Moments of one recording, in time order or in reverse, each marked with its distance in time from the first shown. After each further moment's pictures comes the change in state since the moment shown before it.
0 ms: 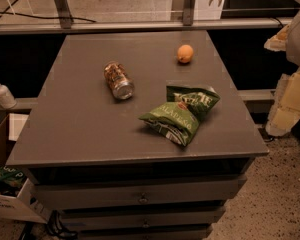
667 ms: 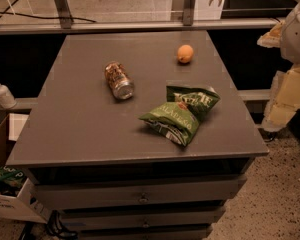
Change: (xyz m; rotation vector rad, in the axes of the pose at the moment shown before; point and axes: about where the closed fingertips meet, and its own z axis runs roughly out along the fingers) arm -0.009 -0.008 0.004 0.005 -0.024 -0.049
